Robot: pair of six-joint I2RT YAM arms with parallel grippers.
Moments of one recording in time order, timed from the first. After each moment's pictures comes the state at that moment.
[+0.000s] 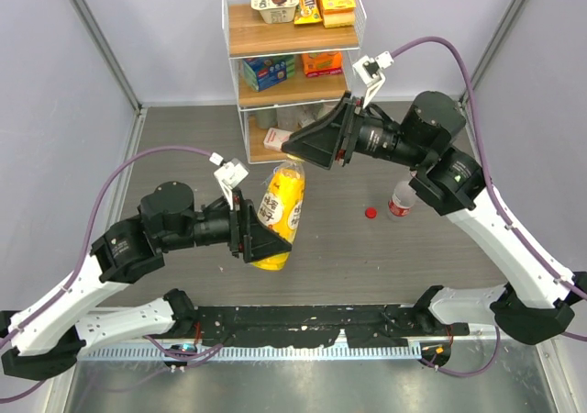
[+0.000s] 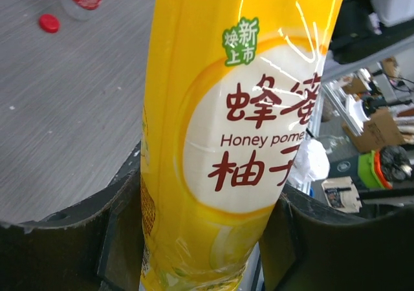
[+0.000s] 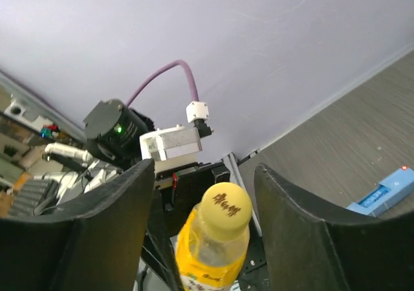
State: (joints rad) left arm -0.99 0.81 1.19 -0.61 0.31 -0.65; right arm 0.76 1.23 1.61 -0.21 -0.55 0.69
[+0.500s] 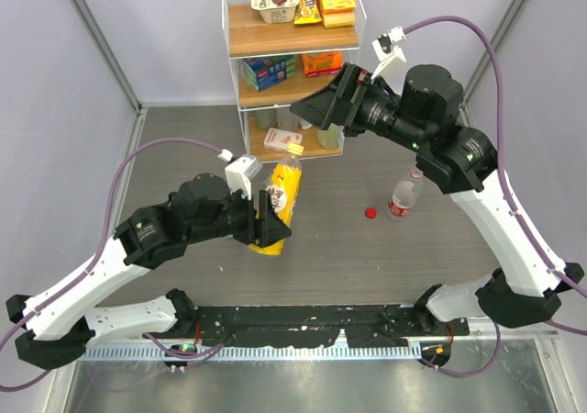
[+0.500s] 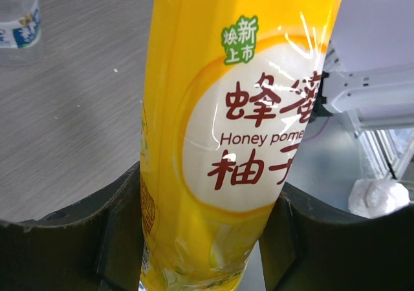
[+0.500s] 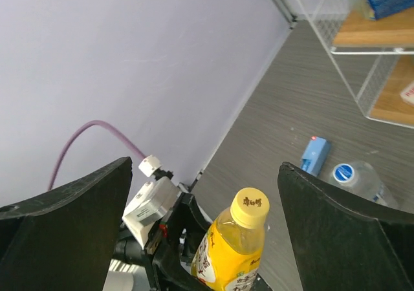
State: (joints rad) left arm -0.99 0.91 1.21 -0.78 0.04 -0.65; right arm 0.70 1.33 1.86 -0.56 -0.21 0.71
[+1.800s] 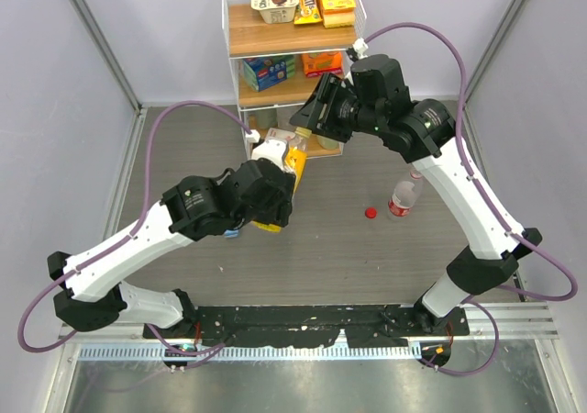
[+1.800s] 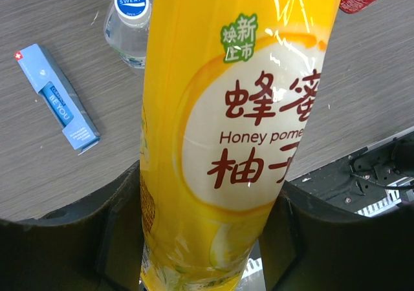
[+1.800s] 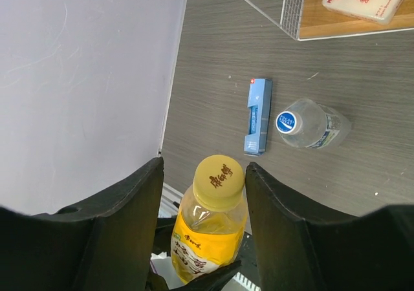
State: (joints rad) left arm -1.11 1.29 1.59 -1.10 -0.45 -0.60; right arm 0.70 1.60 2.12 -0.97 -0.04 0.82
